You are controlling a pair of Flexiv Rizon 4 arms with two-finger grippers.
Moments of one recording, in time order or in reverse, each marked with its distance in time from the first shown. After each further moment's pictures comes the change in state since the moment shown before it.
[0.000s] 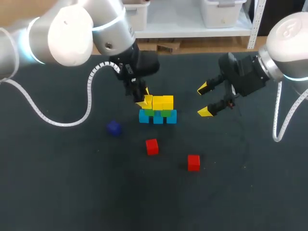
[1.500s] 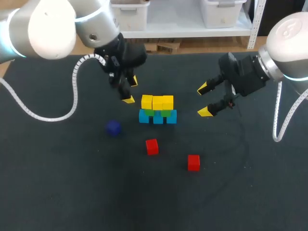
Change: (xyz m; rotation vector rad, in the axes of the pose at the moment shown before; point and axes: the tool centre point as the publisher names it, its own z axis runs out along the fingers) left arm 0.030 0.001 -0.033 -0.044 0.014 -0.037; right arm 0.000 0.000 0.000 0.000 0.000 0.000
